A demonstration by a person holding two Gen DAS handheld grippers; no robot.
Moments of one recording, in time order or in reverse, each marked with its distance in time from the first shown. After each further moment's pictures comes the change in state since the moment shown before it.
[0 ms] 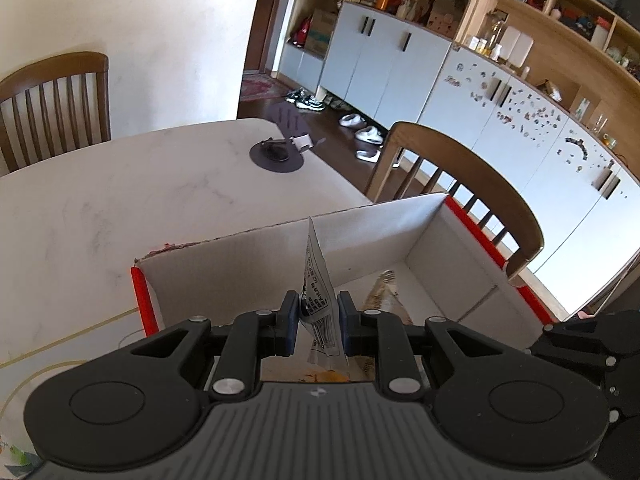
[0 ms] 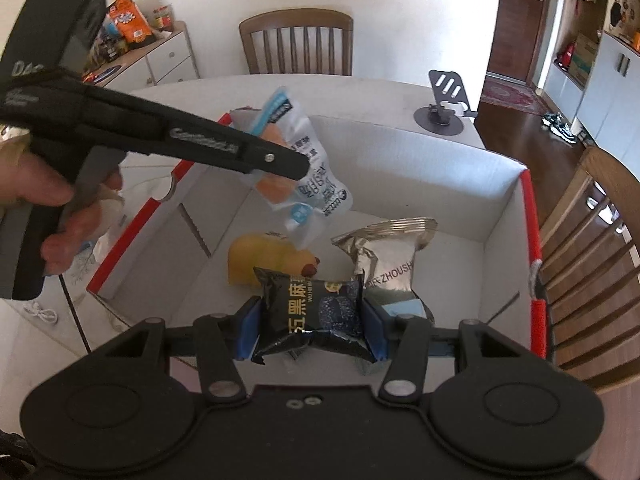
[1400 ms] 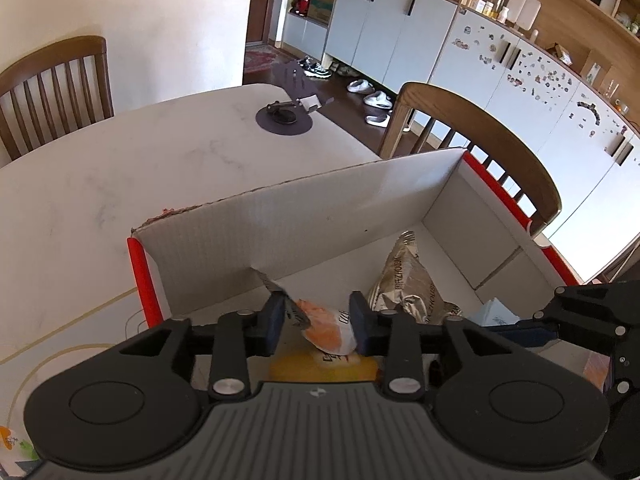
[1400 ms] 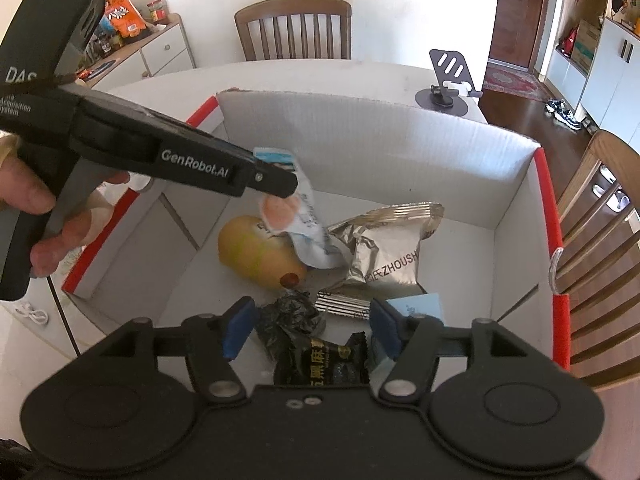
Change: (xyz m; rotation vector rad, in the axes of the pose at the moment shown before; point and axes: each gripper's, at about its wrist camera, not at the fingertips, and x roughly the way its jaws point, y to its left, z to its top) left arm 0.012 -0.003 -0.005 0.046 0.100 0.036; right arm 0.015 -0.009 -0.002 0.030 0.016 0.019
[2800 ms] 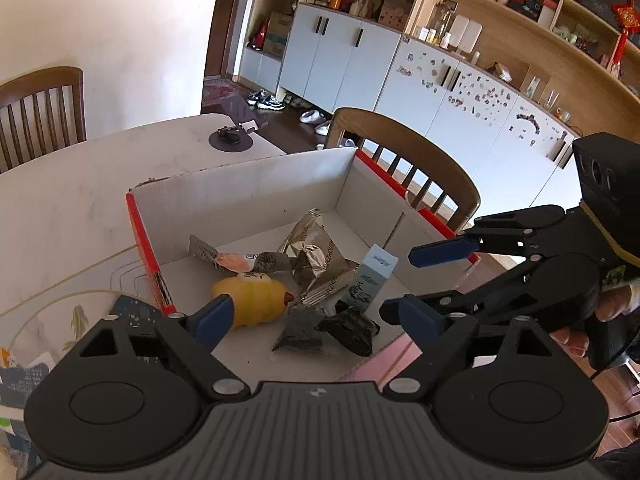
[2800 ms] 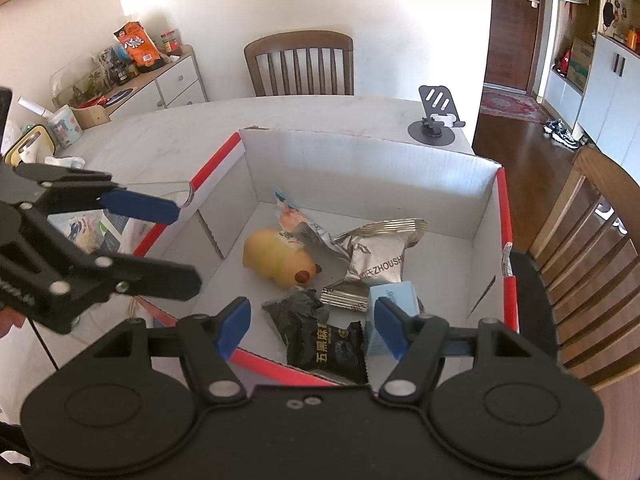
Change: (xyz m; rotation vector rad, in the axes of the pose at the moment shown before) left arm -0.098 -0.035 -0.065 0.038 -0.111 -0.122; right arm -0.058 0.001 -0.020 0.003 -0.100 0.016
